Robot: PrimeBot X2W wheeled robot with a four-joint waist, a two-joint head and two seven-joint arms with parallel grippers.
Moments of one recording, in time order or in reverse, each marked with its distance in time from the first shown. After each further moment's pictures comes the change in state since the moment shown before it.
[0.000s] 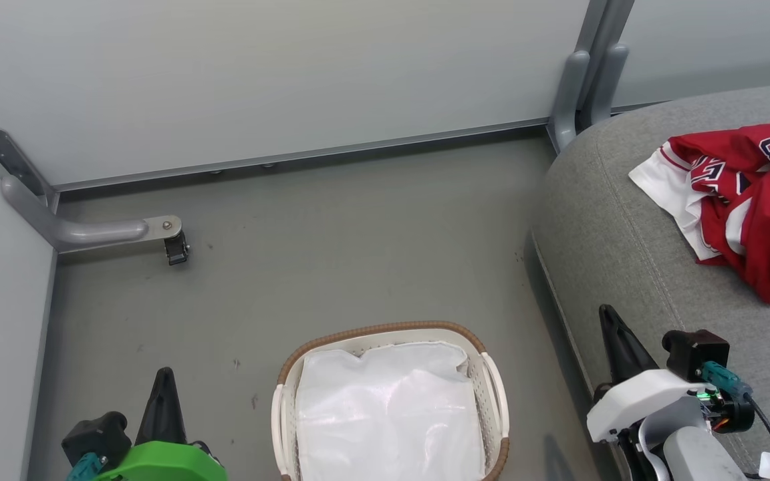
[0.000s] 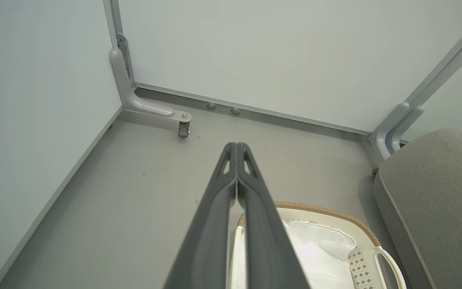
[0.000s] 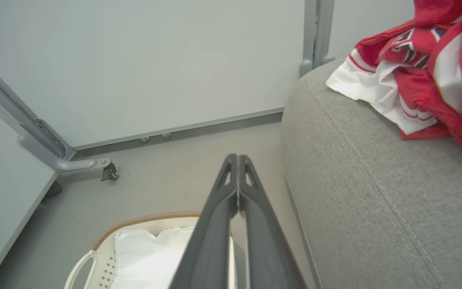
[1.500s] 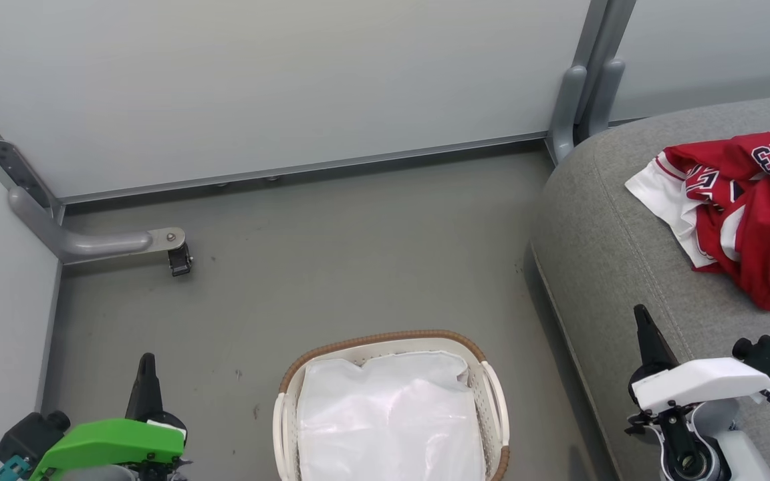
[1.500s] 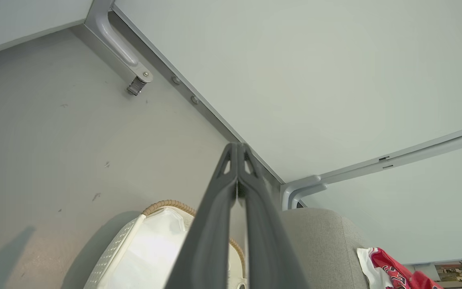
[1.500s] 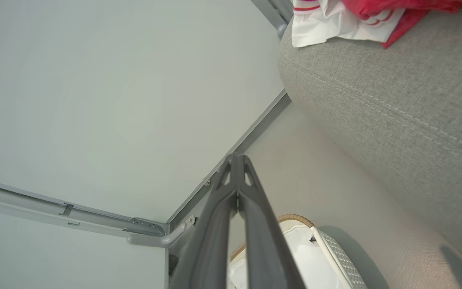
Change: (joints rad) left arm -0.030 0.000 0.059 -0.068 -0.644 -0.040 0.174; right arm 0.033 -0.002 -0.077 -0.100 0.686 0.000 0.176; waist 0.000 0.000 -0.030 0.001
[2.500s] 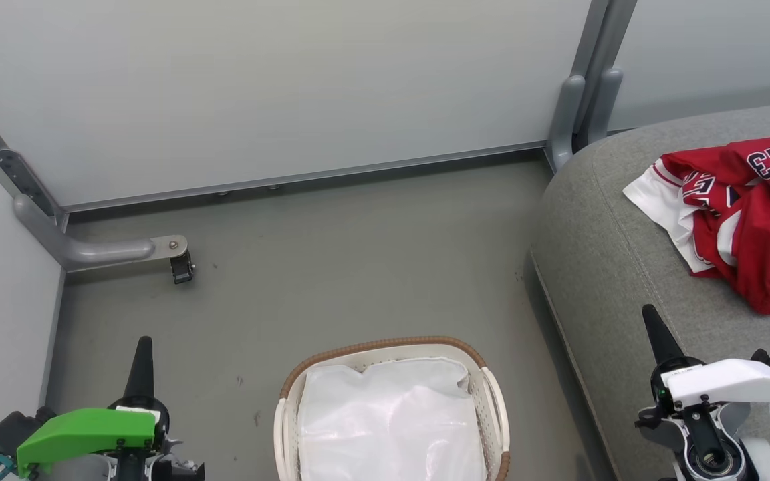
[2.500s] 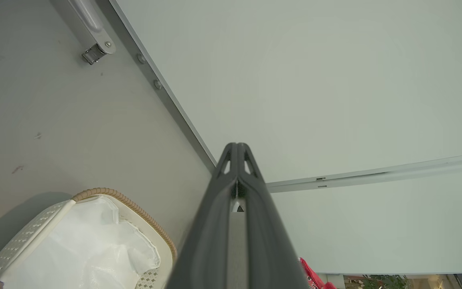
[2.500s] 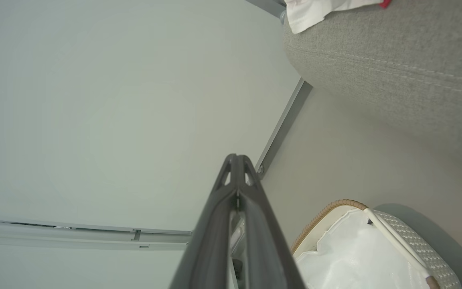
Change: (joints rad) left arm -0.025 0.001 0.029 -0.030 -0.286 -0.018 0.082; right arm 0.017 -0.002 -0.037 -0.044 0.311 0.000 0.082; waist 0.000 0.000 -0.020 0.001
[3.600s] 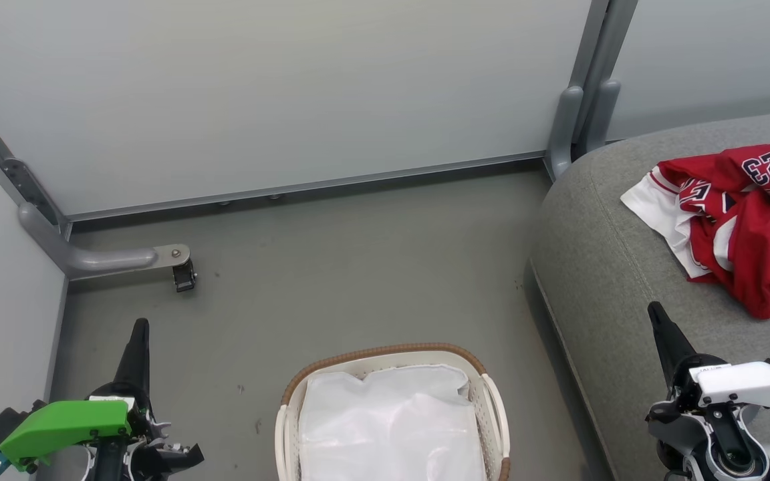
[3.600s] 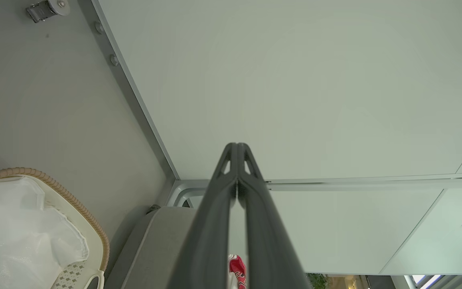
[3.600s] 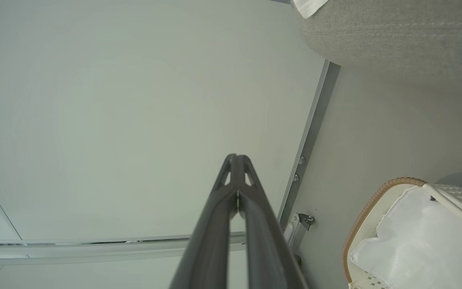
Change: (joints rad) left arm -0.022 0.001 0.024 -0.025 -0.246 -0.016 0.071; right arm 0.015 -0.002 -0.031 -0.037 0.263 0.000 0.067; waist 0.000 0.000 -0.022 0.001
